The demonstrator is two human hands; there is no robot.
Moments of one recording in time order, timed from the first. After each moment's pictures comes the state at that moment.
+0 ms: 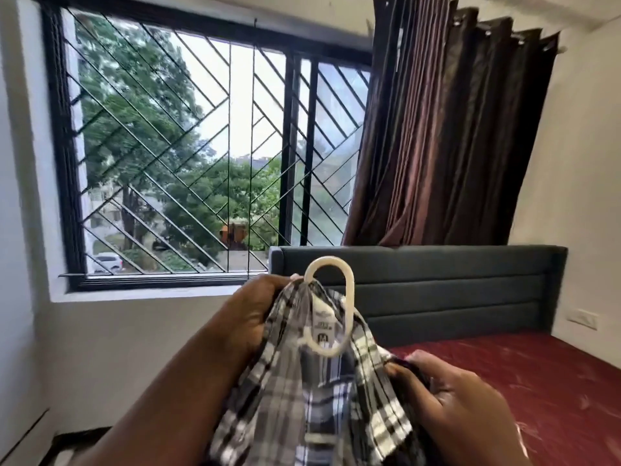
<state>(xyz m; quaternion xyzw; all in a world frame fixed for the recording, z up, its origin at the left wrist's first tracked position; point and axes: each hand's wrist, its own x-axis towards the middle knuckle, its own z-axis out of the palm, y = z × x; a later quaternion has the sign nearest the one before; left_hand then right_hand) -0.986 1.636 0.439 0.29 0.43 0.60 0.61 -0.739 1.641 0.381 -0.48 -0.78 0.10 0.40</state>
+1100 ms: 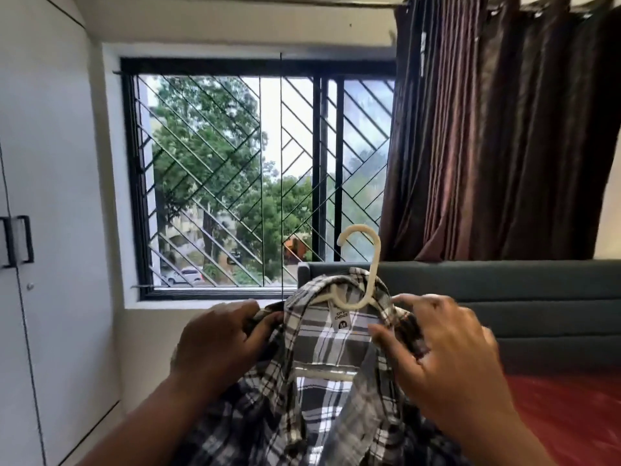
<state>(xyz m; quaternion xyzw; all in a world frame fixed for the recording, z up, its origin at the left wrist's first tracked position) -0.921 1.633 0.412 0.51 0.70 0.34 -0.36 -0.669 1.741 0.423 -0.37 -0.81 -0.02 0.46</state>
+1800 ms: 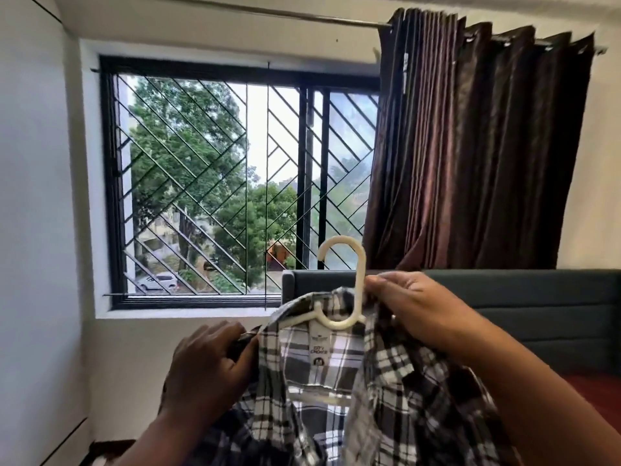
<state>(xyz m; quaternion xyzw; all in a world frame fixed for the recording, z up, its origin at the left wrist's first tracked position) -0.935 1.632 0.390 0.52 0.67 0.43 -0.31 -0.688 1.752 0.502 -0.28 -0.85 0.31 0.33</state>
